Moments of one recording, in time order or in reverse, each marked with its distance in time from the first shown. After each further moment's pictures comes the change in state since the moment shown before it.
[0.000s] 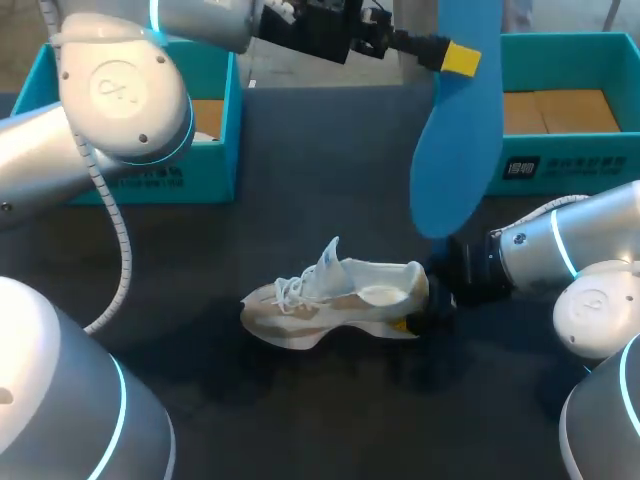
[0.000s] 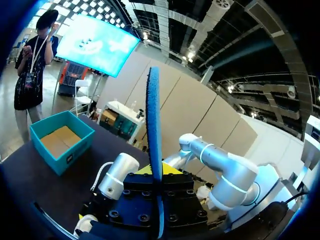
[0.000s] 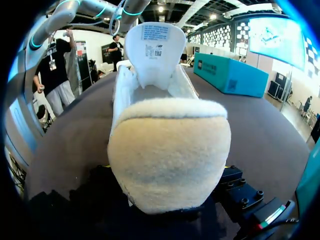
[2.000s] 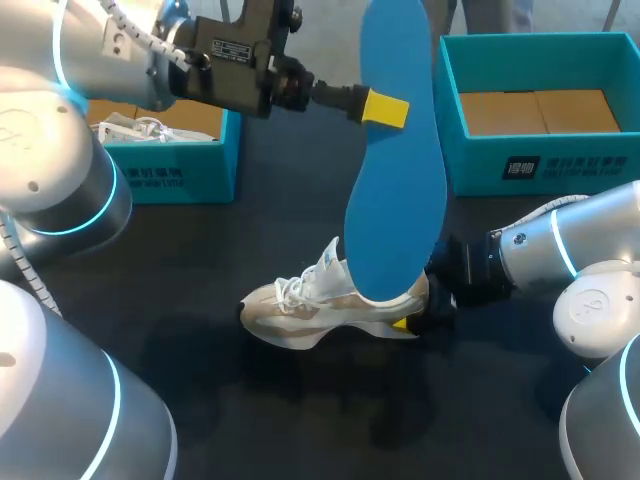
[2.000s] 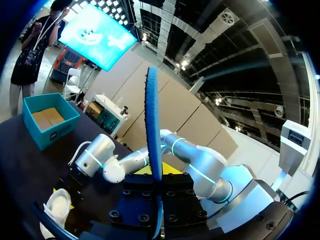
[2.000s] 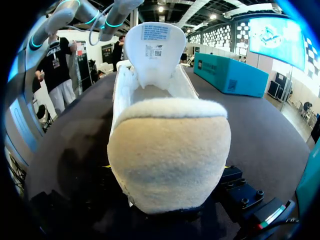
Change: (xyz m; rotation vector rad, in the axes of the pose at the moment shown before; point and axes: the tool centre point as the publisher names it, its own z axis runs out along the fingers) left arm 0.050 0.057 -0.054 0.021 0.147 -0.114; right arm 0.000 0.000 0.000 0.000 0.000 0.000
